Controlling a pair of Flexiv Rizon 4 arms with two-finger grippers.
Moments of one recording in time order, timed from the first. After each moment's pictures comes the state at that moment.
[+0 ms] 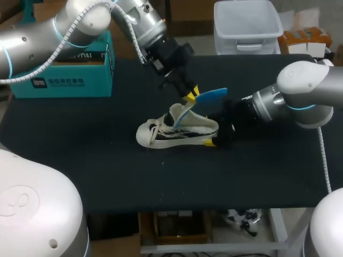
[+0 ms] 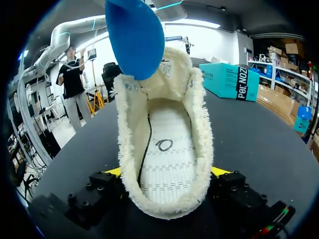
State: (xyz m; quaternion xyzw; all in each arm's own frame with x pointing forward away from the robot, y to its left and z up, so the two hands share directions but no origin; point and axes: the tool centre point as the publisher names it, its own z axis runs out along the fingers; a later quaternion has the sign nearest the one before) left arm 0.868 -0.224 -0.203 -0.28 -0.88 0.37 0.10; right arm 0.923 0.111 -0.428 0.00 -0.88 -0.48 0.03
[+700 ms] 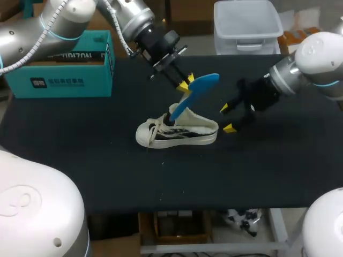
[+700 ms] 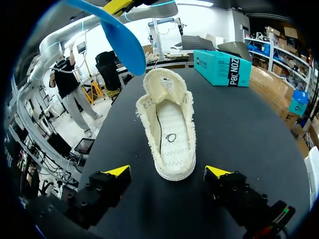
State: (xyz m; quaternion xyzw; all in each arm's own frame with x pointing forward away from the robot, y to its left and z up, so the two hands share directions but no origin) left arm 0.851 -0.207 -0.152 -0.36 -0.81 0.45 0.10; right arm 0.916 0.051 -0.350 -0.03 -0.93 -0.37 0.05
